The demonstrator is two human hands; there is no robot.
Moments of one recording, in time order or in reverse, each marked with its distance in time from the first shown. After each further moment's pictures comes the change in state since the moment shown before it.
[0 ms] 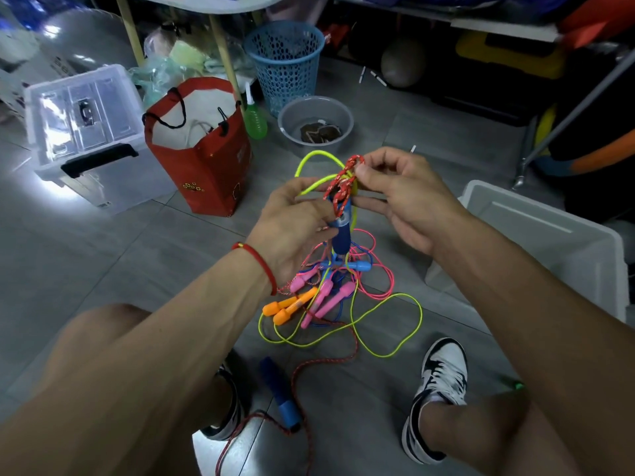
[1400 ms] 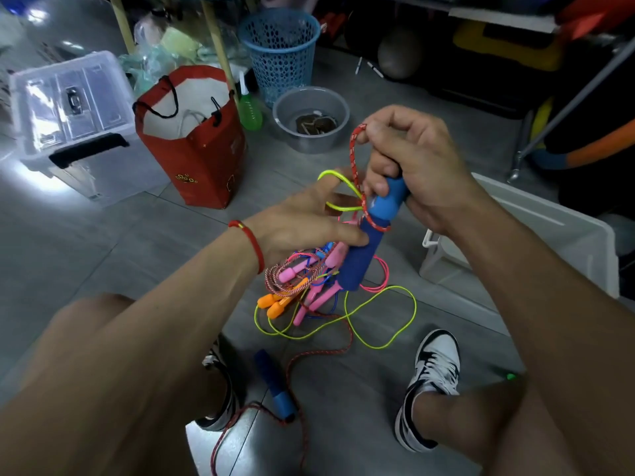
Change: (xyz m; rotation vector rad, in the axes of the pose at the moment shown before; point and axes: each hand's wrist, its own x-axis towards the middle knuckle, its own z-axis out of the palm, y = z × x) left_hand 0.005 -0.001 -0.001 0.528 -0.414 0.122; right_hand -0.007 -0.023 -0.012 -0.015 -0.168 -0.288
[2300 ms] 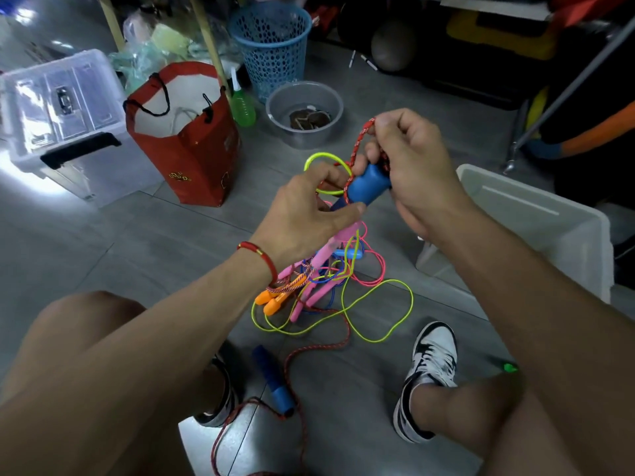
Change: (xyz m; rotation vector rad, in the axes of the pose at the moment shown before) left_hand 0.017 -0.024 0.015 0.282 0.408 0.299; right_hand -0.002 0.021 0.001 -0.013 0.286 0.009
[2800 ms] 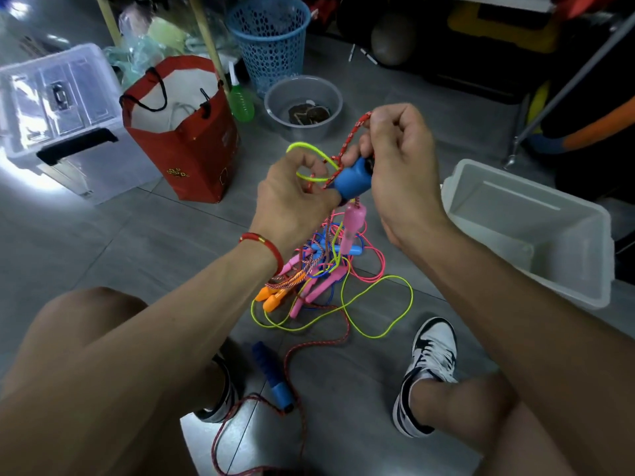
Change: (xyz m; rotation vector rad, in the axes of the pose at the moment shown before) left_hand 0.002 0.004 0.000 -0.139 0.216 -0.157; right_hand -0.013 0.006 0.019 -0.057 0.199 -0.115
